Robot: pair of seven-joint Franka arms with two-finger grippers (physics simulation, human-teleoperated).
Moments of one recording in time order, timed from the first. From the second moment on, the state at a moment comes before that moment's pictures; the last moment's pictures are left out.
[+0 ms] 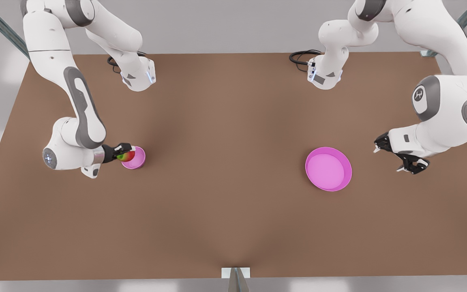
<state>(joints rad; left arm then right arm) -0.02 0.28 0.00 -1.36 -0.01 1.58 0.73 -0.35 0.34 0.33 -2.00 0.29 1.88 -0.52</state>
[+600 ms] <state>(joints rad) -0.01 0.28 0.01 -1.36 -0.01 1.56 0.23 -0.39 0.39 0.33 -2.08 0.24 2.08 -0.62</state>
